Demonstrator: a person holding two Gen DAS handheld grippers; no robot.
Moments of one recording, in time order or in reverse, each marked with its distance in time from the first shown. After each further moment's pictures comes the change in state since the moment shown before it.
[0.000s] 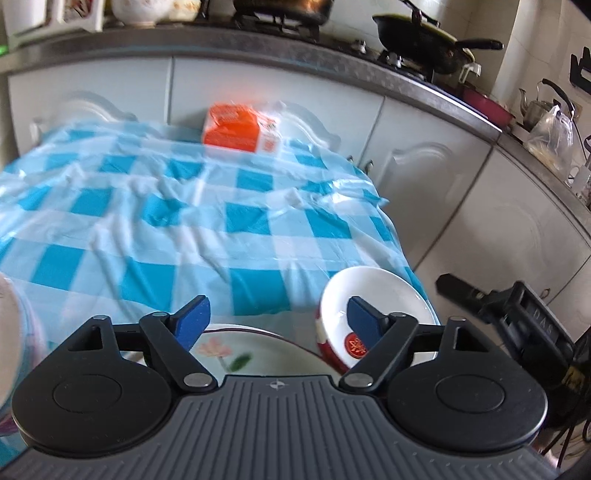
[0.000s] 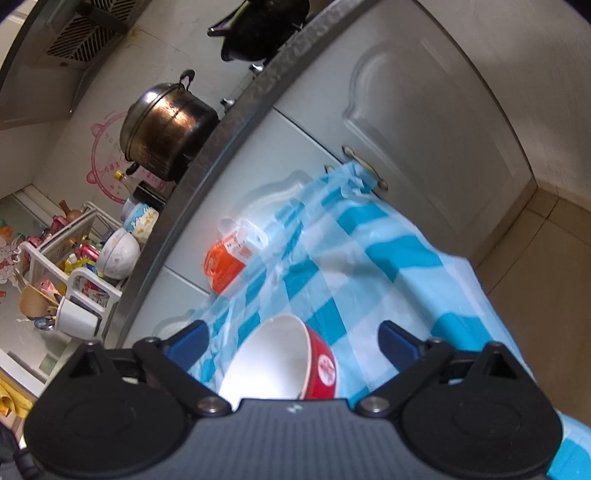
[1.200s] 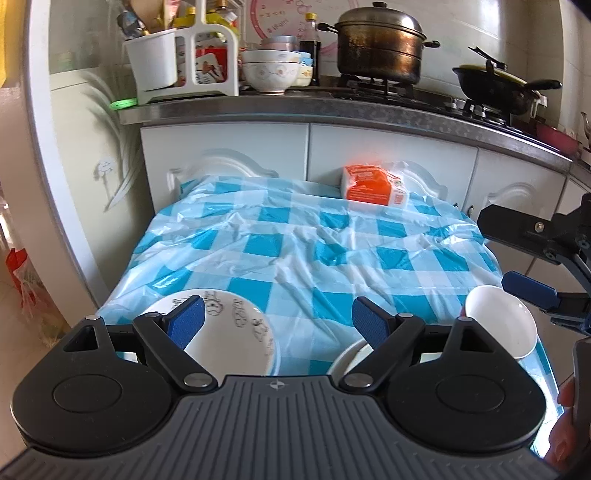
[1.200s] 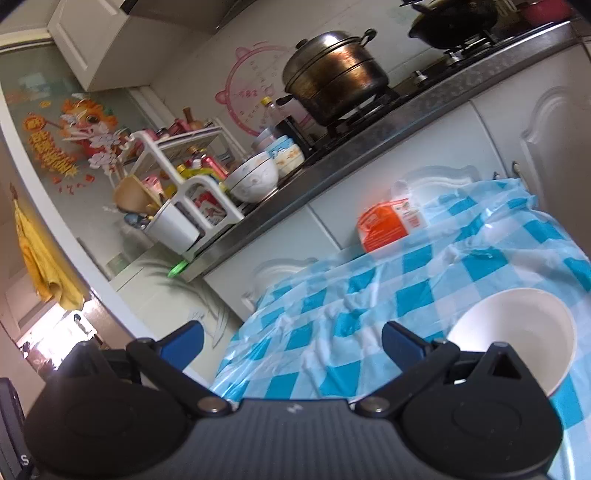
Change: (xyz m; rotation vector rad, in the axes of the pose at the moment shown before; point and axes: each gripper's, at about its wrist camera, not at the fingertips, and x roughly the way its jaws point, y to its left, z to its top) left arm -0.103 0.067 -0.020 -0.001 -0.190 0.347; right arm 0.004 0.152 -0.055 -0.346 0.074 0.214
